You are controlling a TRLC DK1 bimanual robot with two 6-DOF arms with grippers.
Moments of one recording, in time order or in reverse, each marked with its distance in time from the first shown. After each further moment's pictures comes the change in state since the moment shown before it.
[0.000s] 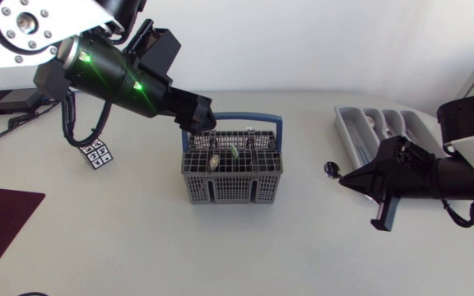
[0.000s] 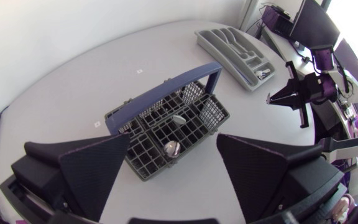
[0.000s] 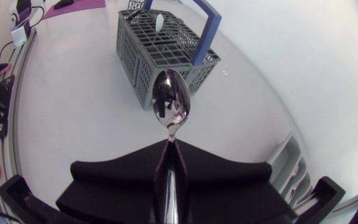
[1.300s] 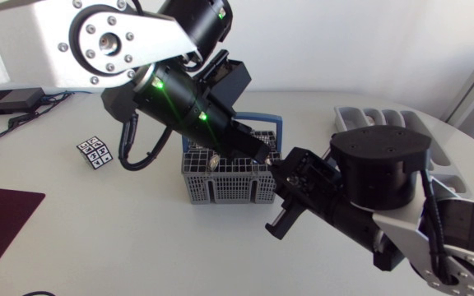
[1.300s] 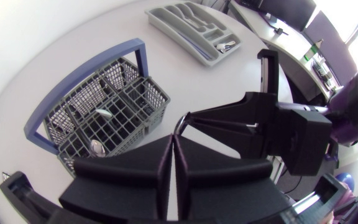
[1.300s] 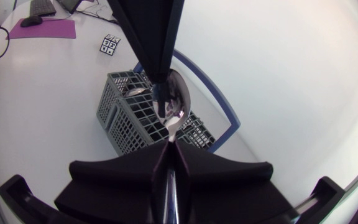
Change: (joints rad) left arm -0.241 0.119 0.069 -0.043 0.024 -0.066; right arm 0.875 -0.019 -0.121 0.601 0.864 0.533
